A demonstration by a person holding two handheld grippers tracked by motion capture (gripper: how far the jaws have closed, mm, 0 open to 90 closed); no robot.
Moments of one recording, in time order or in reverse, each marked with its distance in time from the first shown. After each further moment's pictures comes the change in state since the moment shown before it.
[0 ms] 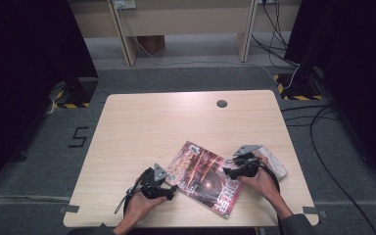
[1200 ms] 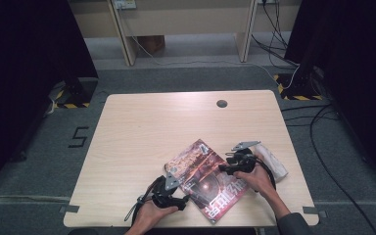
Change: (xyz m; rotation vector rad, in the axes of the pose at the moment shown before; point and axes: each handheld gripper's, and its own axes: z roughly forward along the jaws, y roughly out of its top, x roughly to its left) left arm -0.044 -0.002 0.002 -0.021 -0.123 0.020; right arm -0.006 0.012 0.016 -0.026 0.129 0.110
